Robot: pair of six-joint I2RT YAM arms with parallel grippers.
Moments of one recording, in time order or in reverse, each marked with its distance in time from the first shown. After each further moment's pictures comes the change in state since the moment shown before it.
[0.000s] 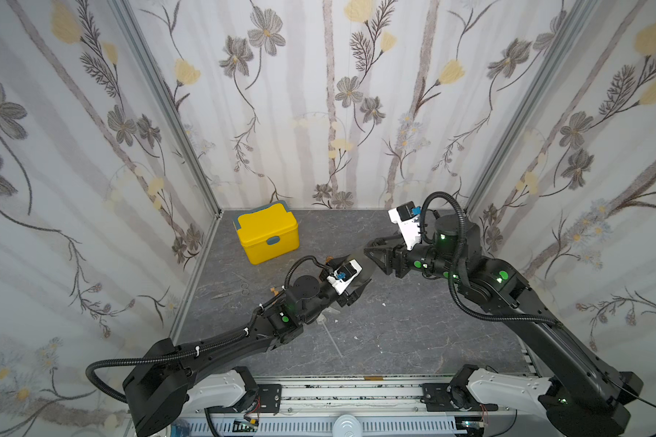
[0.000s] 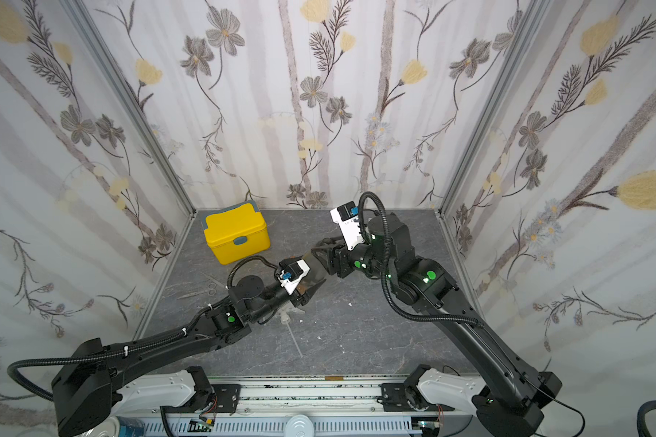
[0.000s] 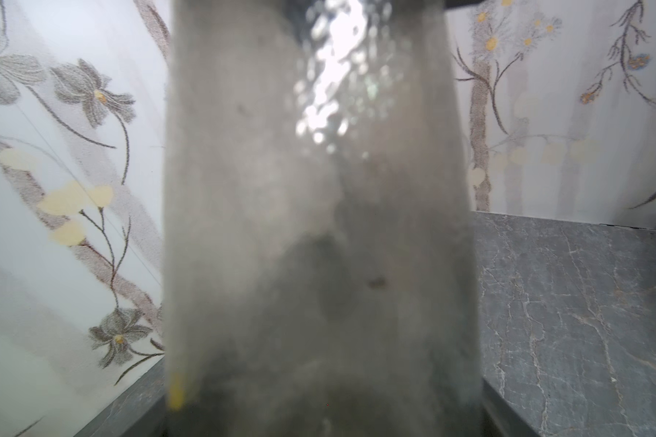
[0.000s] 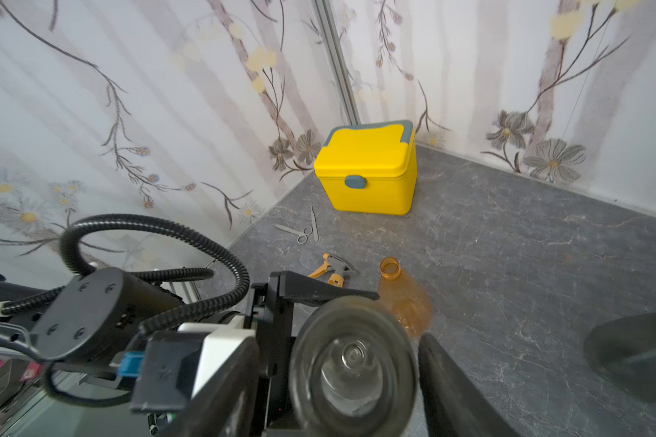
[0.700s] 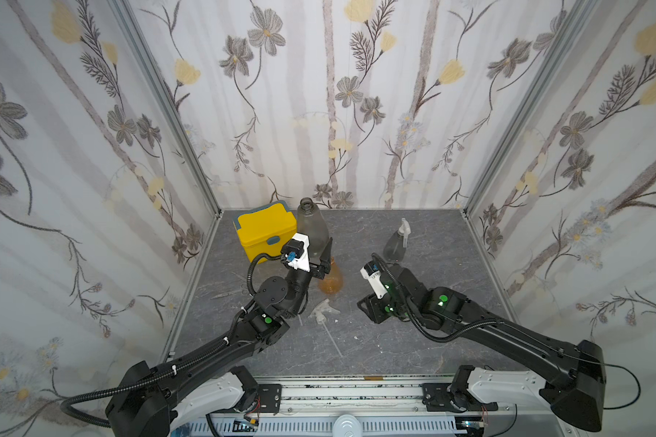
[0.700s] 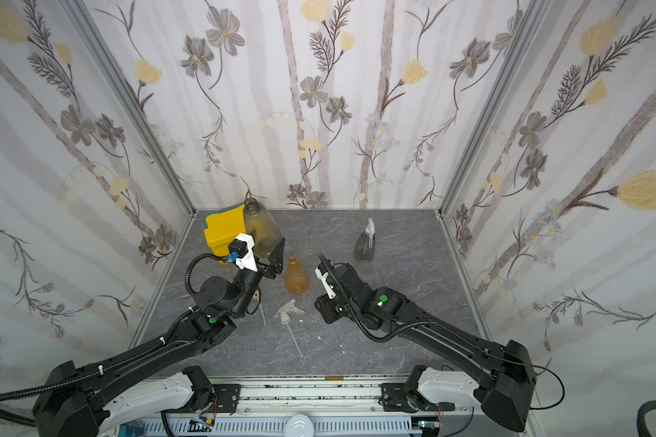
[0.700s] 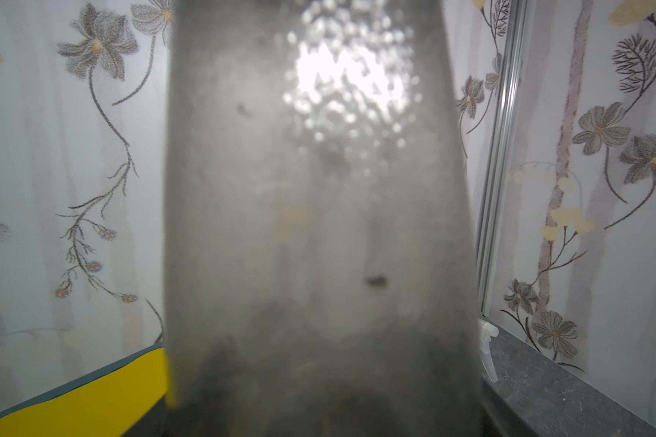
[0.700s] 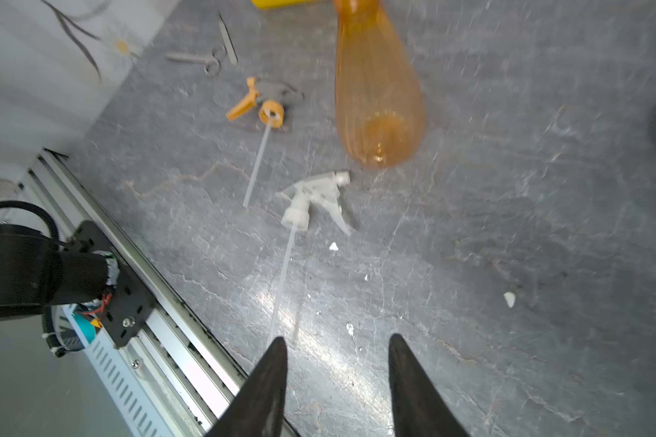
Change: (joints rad) left arm 0.106 -0.141 -0.037 0.193 -0.374 -0.185; right arm 0.255 0.130 -0.460 0.016 0.209 0.169
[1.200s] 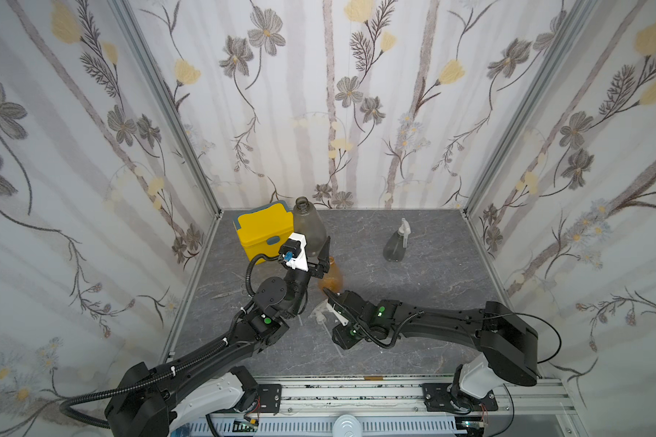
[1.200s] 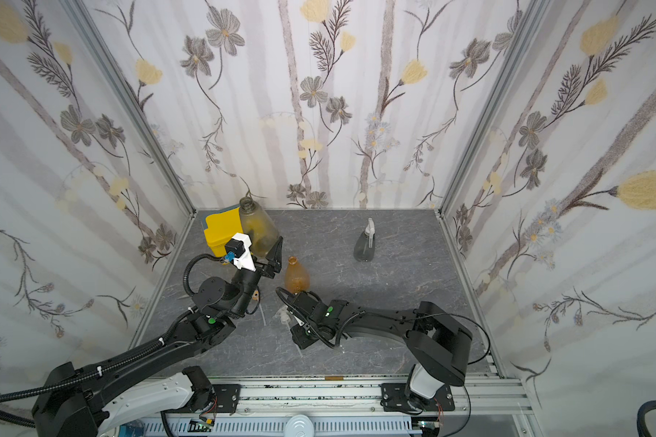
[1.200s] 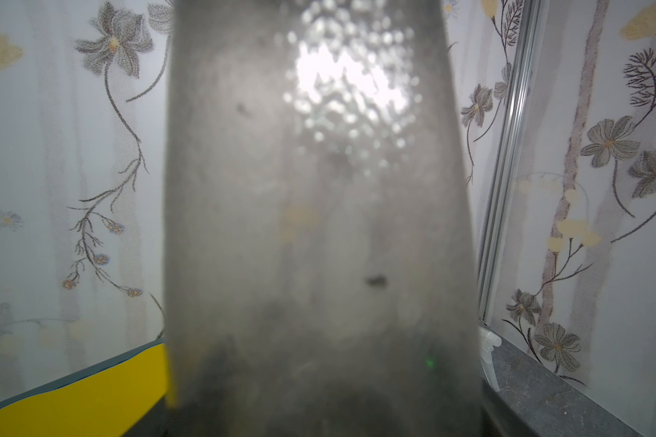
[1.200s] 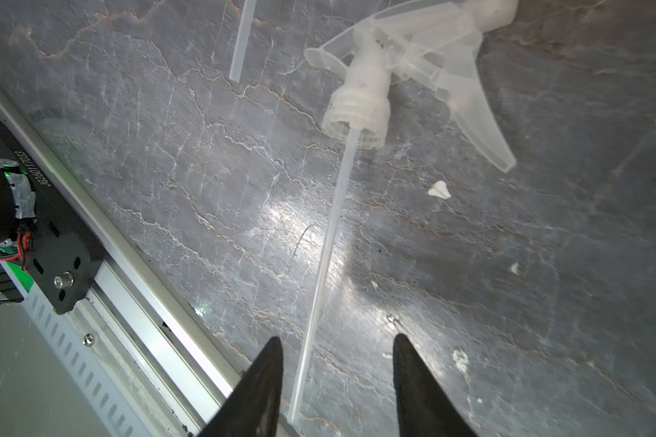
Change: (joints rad) left arm 0.003 -0.005 0.000 0.004 -0.014 -0.020; right arm 0.148 0.411 0.019 0.165 -0.117 0.066
